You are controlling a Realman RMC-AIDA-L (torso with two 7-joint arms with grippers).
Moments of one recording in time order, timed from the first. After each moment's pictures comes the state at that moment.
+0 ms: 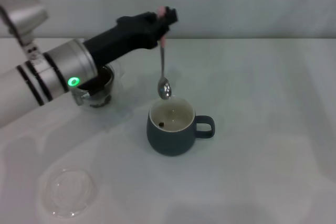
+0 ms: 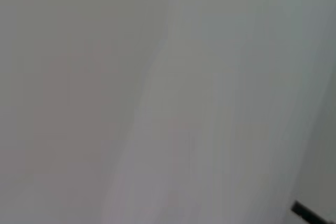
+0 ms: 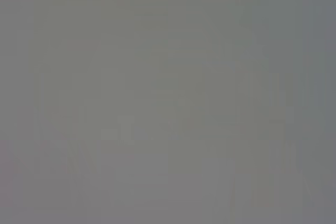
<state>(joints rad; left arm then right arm) -0.78 -2.08 1.36 0.27 0.86 1.17 -1.20 0.33 2.00 1.92 0.37 0.06 1.04 -2.75</state>
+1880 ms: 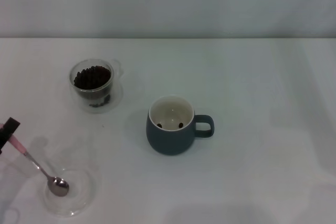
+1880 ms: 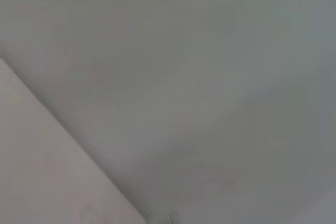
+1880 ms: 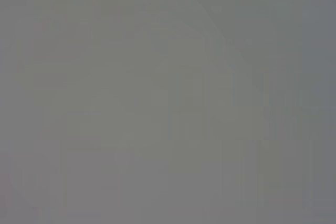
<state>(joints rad) -0.21 -2.03 1.37 0.09 0.54 1.46 -1.36 0.36 1.98 2.00 0.36 0.05 1.03 -2.77</state>
